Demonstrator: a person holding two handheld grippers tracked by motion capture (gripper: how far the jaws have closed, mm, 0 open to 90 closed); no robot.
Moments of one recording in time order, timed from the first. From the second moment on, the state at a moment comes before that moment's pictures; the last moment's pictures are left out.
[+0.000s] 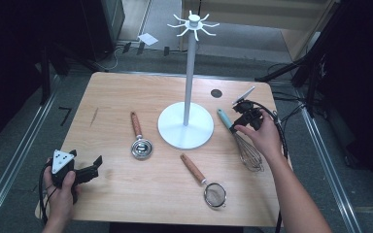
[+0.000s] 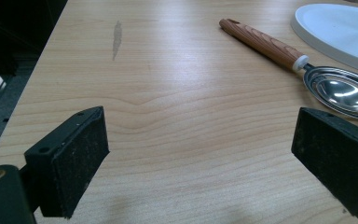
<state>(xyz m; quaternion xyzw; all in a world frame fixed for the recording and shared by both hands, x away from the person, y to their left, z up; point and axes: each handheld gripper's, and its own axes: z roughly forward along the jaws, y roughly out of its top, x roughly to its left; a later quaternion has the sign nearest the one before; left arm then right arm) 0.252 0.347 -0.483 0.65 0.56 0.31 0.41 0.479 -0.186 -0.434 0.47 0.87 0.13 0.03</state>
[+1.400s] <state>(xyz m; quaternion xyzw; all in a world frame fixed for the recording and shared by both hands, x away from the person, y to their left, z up) 0.252 0.348 -0.483 0.65 0.56 0.31 0.41 0.502 -0.164 -0.460 0.49 0.87 0.08 0.02</state>
